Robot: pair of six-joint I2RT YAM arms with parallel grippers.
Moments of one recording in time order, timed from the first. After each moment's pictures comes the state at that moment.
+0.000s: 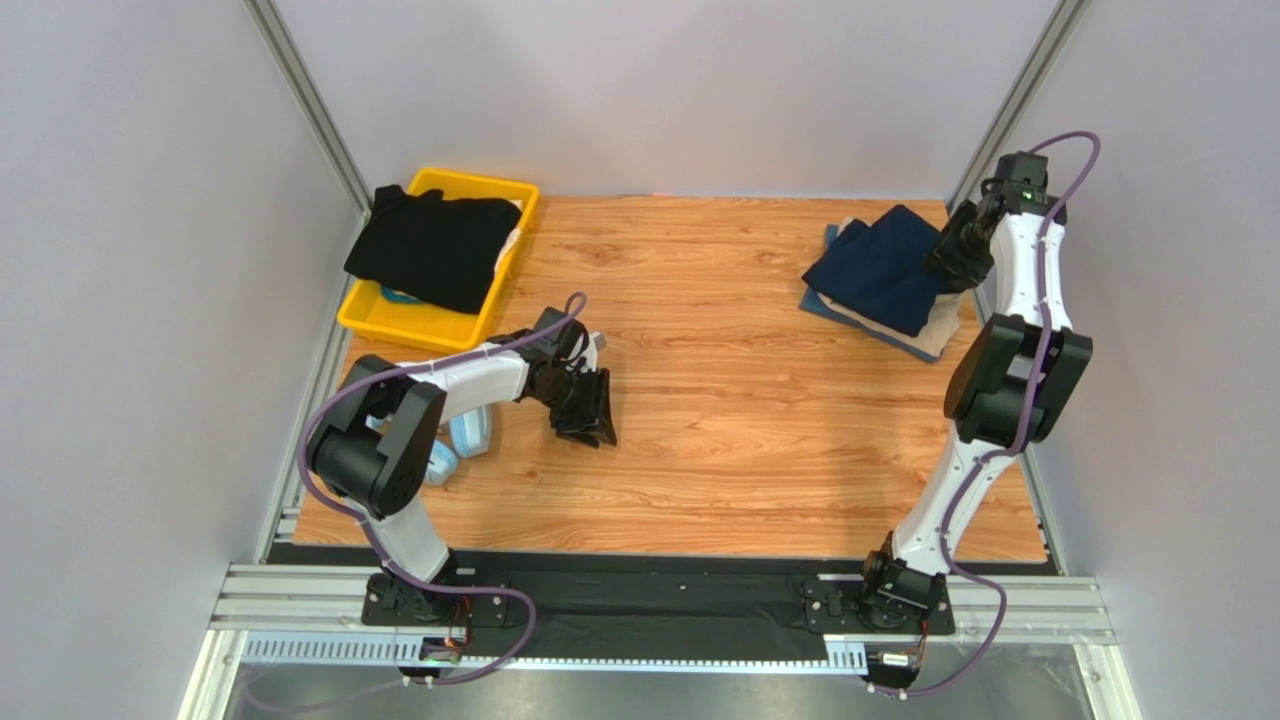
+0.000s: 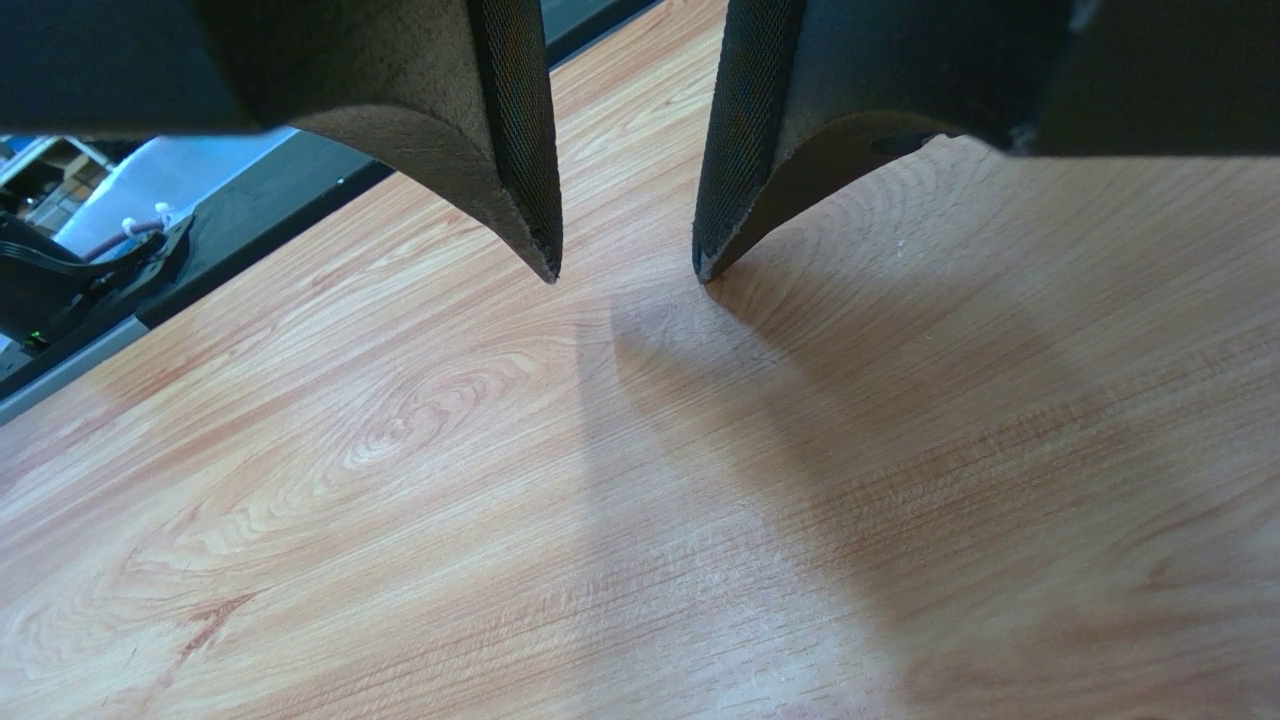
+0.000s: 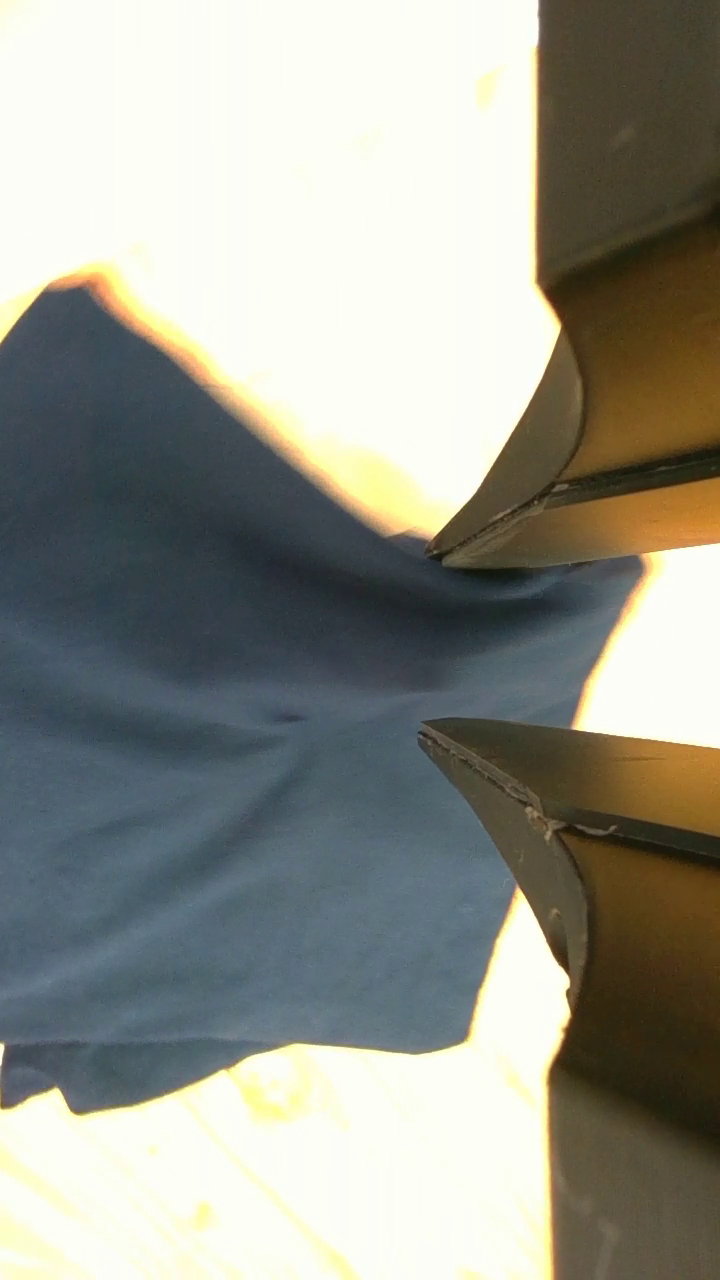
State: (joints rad) left arm -0.50 1.72 0.93 -0.42 0.41 -0.46; right arm -0.34 2.09 1.99 -0.91 -0.10 0.33
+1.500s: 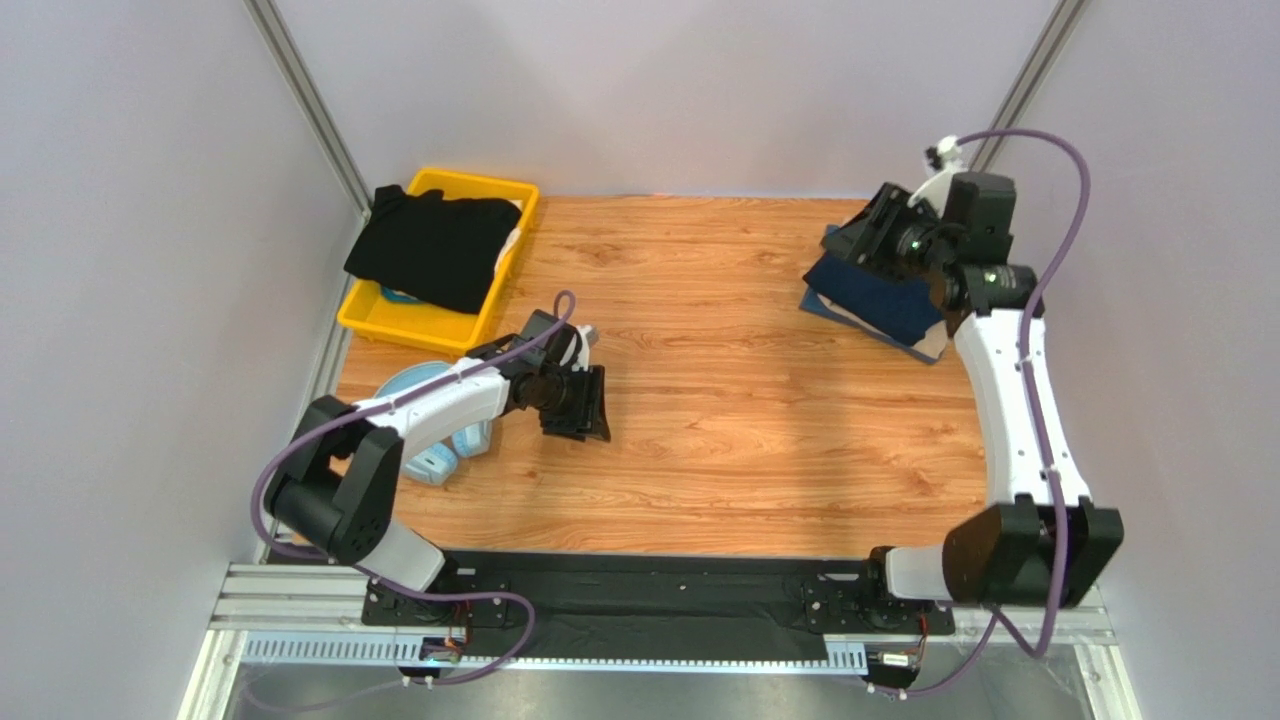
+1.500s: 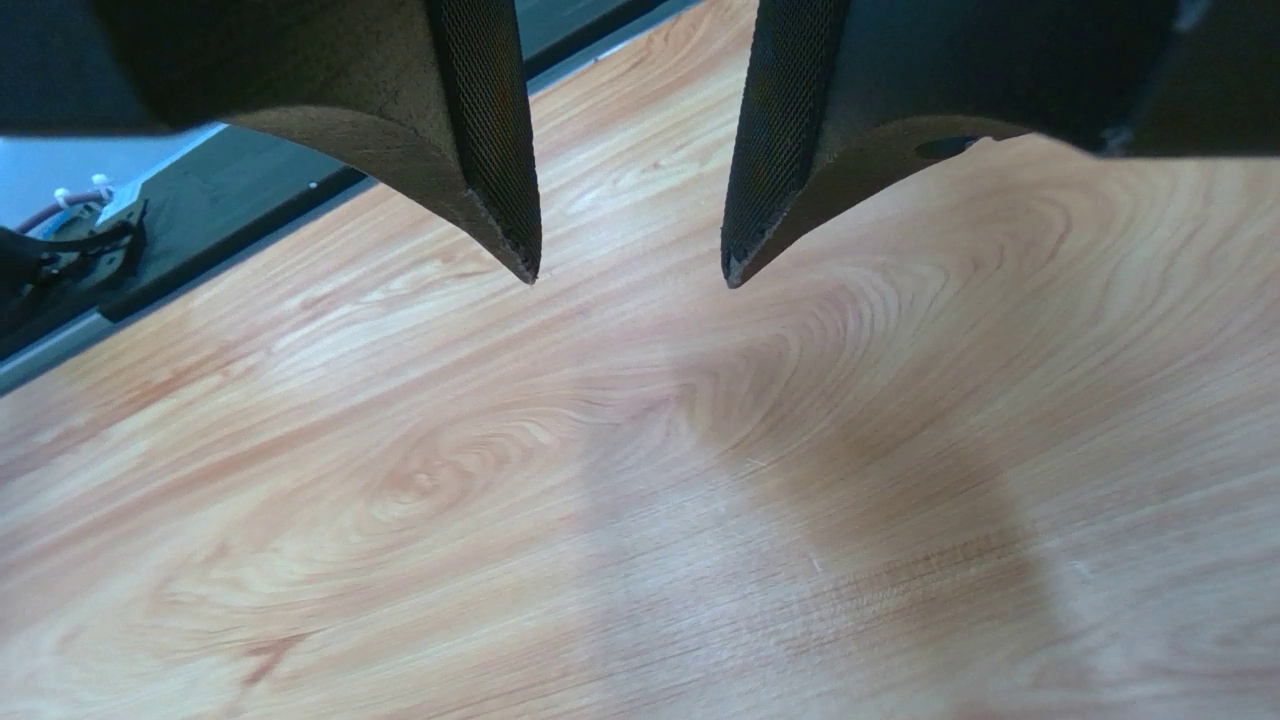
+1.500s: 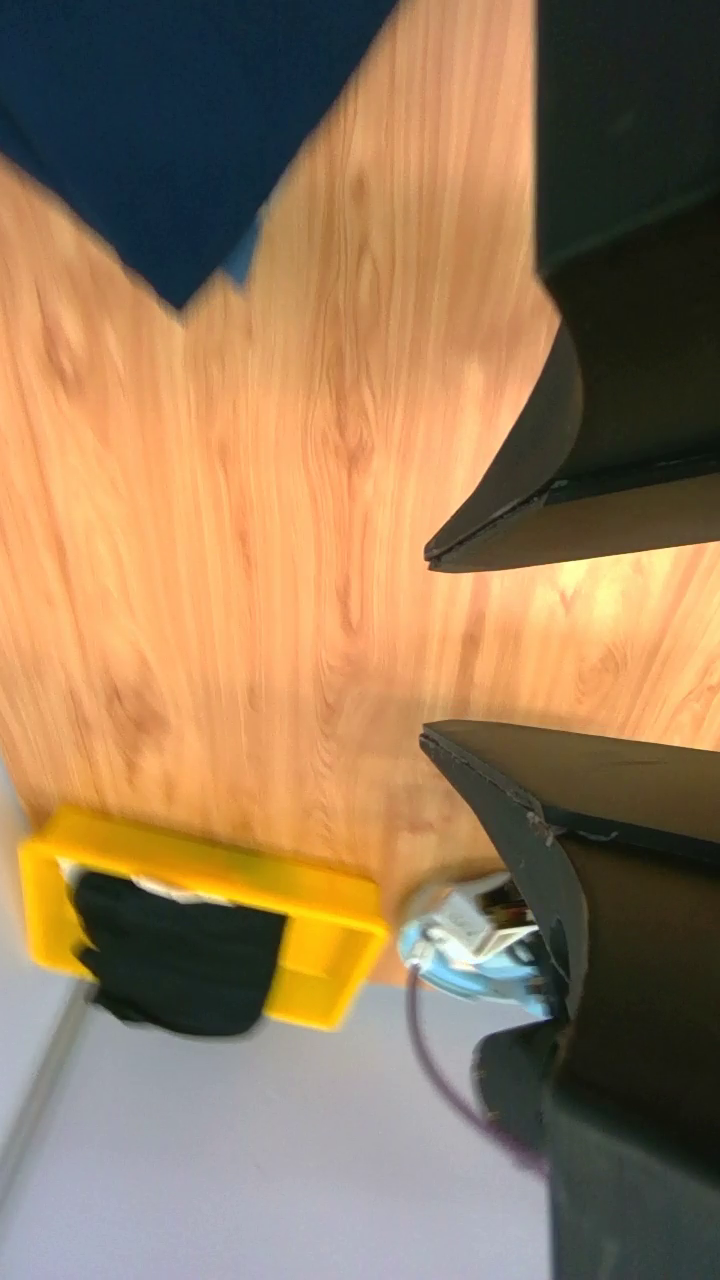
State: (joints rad) left arm -0.53 1.53 0.88 -0.45 0.30 -0.46; right arm -0.07 1.37 1.45 -0.57 -0.45 0.46
